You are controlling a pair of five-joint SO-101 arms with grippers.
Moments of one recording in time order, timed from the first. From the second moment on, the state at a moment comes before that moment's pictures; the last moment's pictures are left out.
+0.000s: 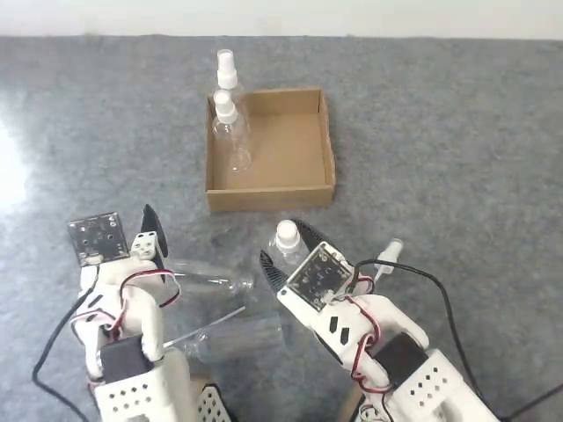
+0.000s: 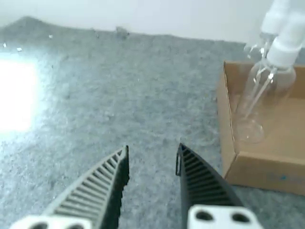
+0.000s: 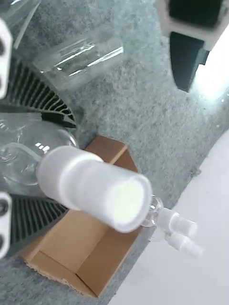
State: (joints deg) left arm -21.8 -98.5 89.8 48.0 2.7; right arm -44.7 -84.8 85.9 28.8 14.2
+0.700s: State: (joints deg) left arm -21.8 -98.5 90.5 47.6 2.6; right arm -44.7 -84.9 60.0 41.1 18.3
